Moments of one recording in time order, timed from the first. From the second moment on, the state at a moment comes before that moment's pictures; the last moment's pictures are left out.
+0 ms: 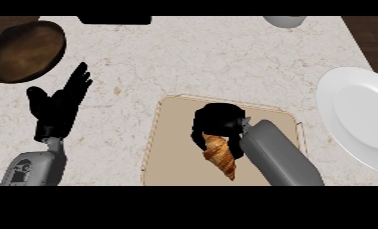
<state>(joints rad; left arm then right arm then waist) -0.17 0.24 0.06 -1.41 0.06 0.02 0.17 -0.54 -0.11 0.52 -1.04 1.02 0.41 -0.65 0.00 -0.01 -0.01</state>
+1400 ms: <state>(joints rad) -0.10 0.24 0.09 -1.44 0.06 0.01 0.16 0.17 -0.25 -0.16 -1.96 0.72 0.03 -0.24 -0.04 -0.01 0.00</state>
